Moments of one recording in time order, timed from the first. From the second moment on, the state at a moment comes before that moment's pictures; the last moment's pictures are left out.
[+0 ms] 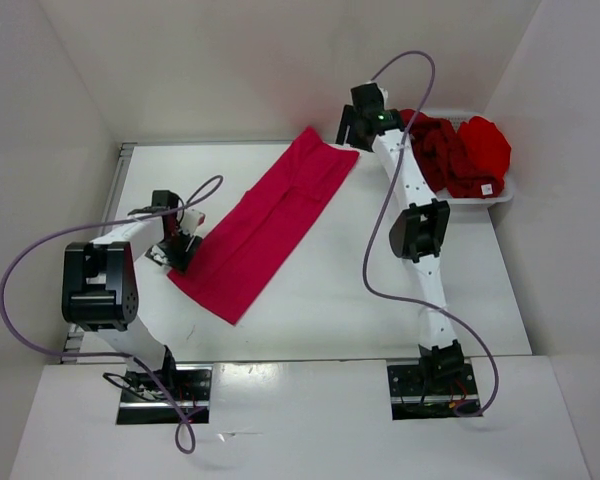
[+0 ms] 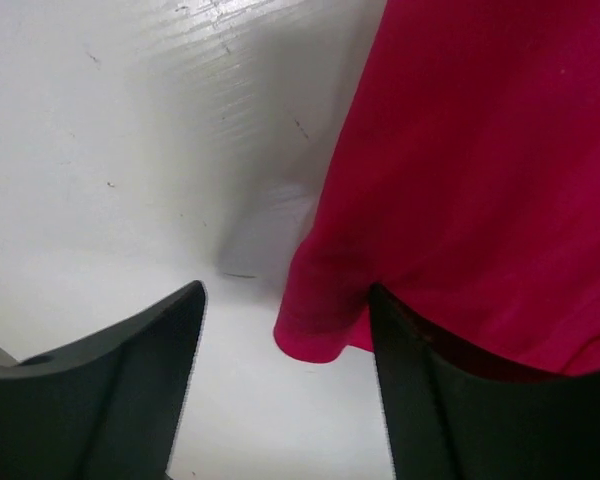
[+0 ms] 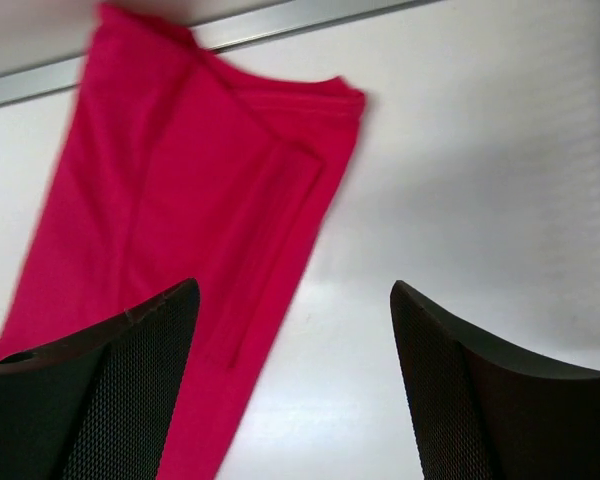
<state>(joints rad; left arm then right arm) 0.05 1.67 0.99 -0.61 -0.07 0.41 0.25 2.58 2.75 -0.96 0.22 0.41</state>
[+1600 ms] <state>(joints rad) -0.71 1.53 1.05 -0.92 0.12 0.50 0.47 1.43 1.20 -0.68 0.27 0.54</state>
